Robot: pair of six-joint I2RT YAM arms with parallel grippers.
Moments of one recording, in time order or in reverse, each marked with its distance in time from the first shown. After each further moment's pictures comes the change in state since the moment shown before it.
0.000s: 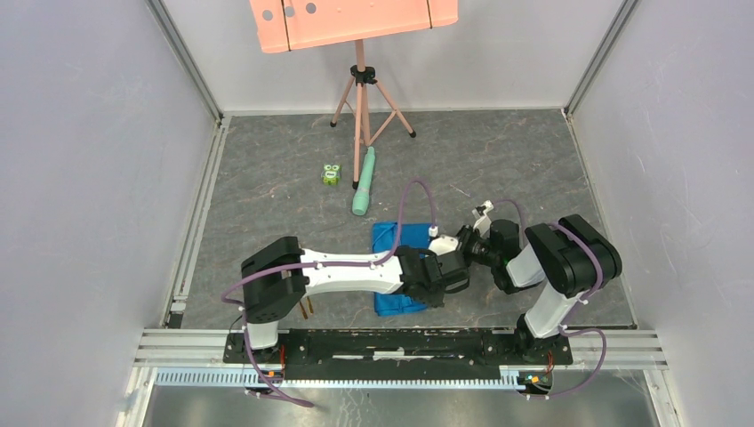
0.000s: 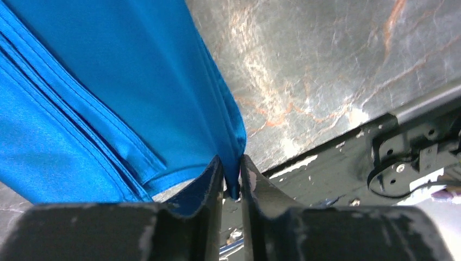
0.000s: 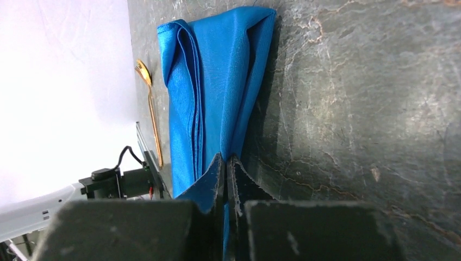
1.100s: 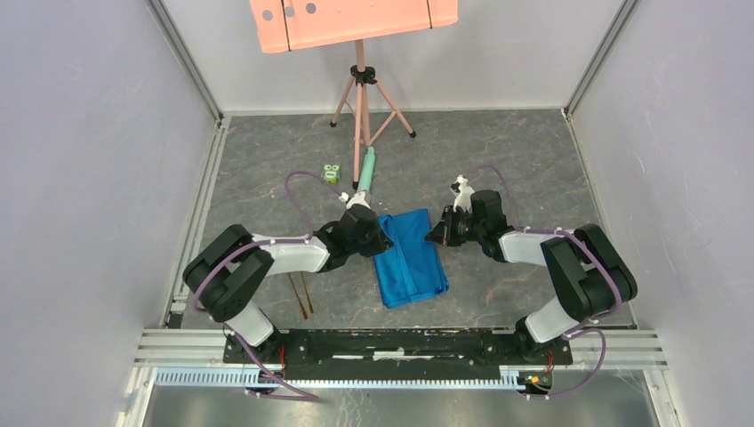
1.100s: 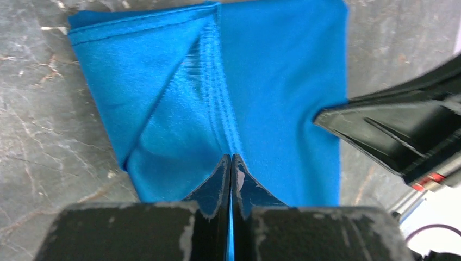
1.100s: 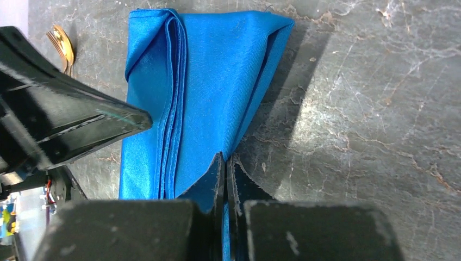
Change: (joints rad) left arm 0.534 -0.286 -0.679 0.896 0.192 -0.025; right arm 0.084 -0.147 0.309 -0.632 0.124 -0.496
